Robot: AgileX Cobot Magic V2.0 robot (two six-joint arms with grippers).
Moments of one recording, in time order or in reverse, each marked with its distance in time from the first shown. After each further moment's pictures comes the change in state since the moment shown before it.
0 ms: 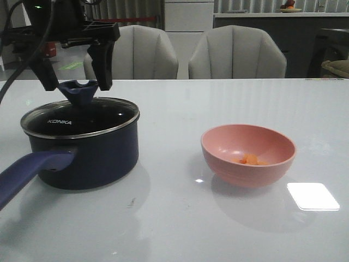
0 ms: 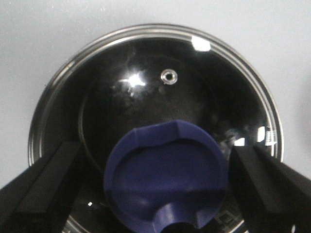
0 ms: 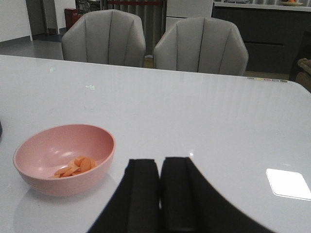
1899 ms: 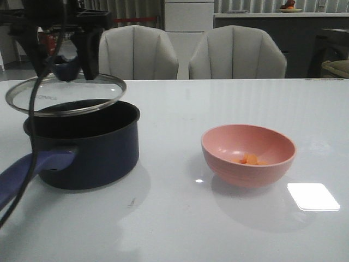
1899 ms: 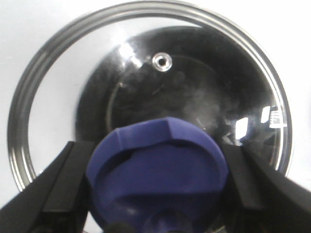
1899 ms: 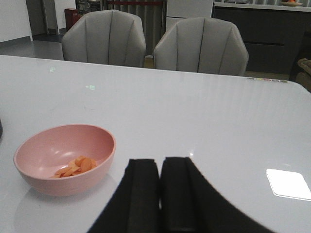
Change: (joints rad) left arm 0.022 -0.043 -0.056 0.072 0.079 0.000; right arm 0.000 0.000 0.000 0.000 0.000 0.000
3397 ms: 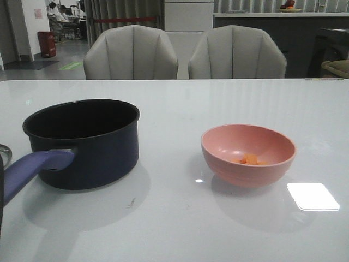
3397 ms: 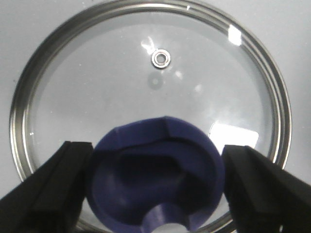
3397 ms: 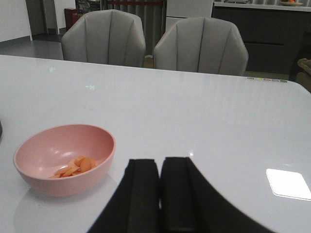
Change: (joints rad) left arm 0.483 0.029 0.440 -0.124 -0.324 0.247; right arm 0.000 0.000 0.000 0.000 0.000 0.000
